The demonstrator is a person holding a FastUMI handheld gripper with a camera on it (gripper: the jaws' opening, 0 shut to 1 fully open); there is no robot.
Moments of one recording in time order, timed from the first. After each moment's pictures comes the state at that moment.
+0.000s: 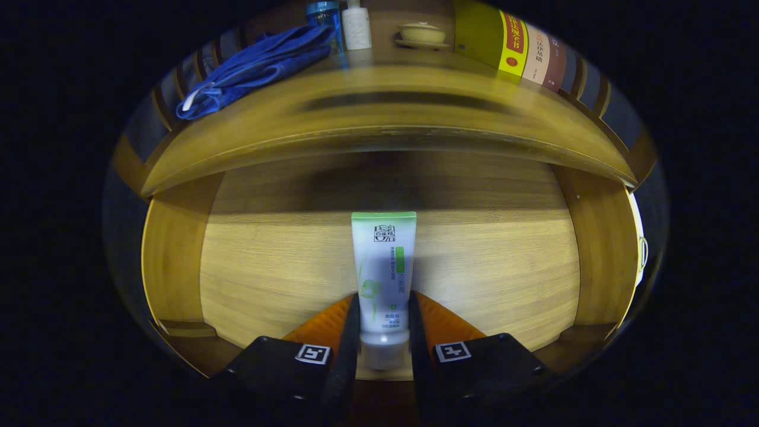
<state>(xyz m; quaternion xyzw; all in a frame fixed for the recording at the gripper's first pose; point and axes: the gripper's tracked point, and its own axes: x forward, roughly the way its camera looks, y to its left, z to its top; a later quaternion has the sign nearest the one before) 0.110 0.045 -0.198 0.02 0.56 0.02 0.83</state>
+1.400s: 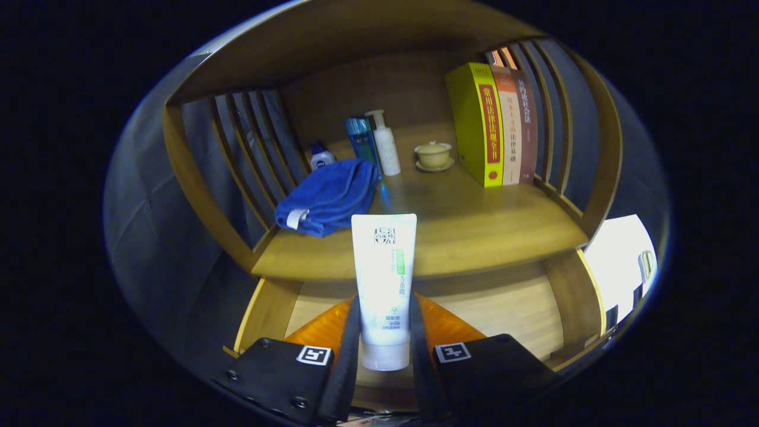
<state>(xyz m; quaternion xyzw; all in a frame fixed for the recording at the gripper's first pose) 0.143 0.047 -0.009 0.09 0.33 0.08 0.94</state>
